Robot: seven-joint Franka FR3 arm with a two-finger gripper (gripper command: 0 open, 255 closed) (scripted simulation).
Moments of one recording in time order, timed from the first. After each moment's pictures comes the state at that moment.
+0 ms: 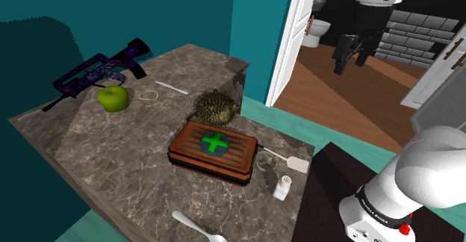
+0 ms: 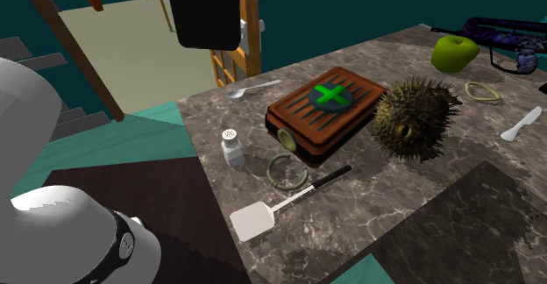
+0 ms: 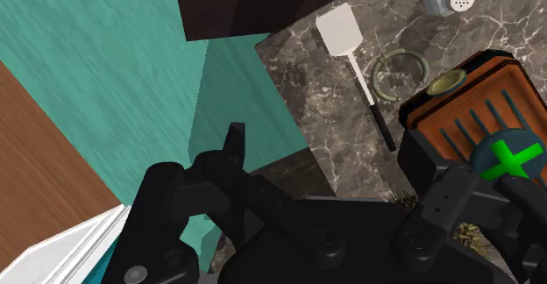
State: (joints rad) arm 0.00 -0.83 0.03 -2.33 -0.05 1.42 0.16
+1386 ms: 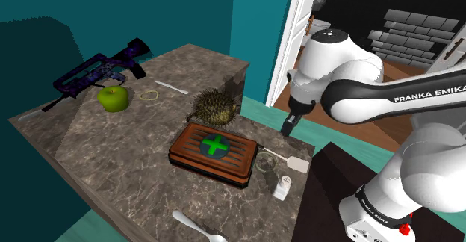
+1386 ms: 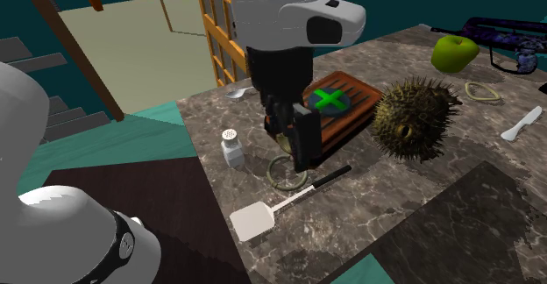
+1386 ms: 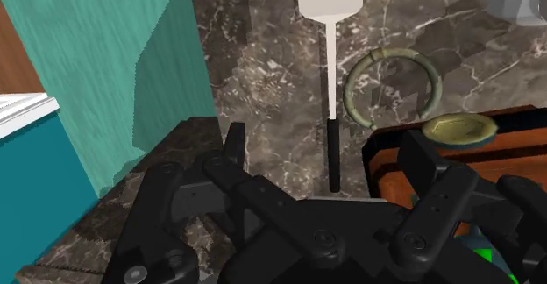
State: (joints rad) arm 0.15 -0.66 0.21 -2.84 -0.09 2.22 0.13
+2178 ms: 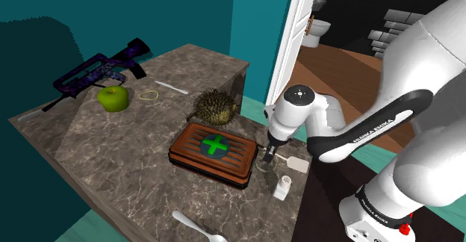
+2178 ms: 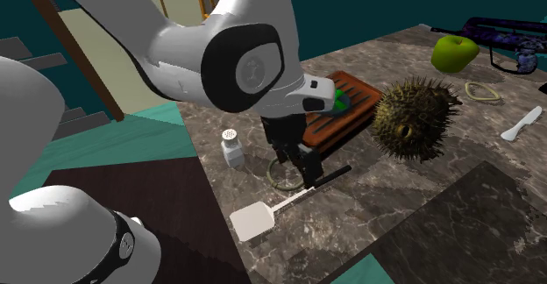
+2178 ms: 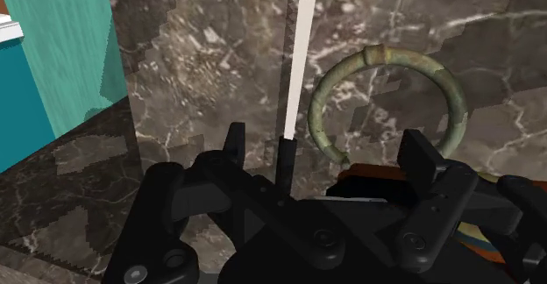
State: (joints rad) arm -0.04 -0.21 0.44 -2.89 -0.47 2.75 0.37
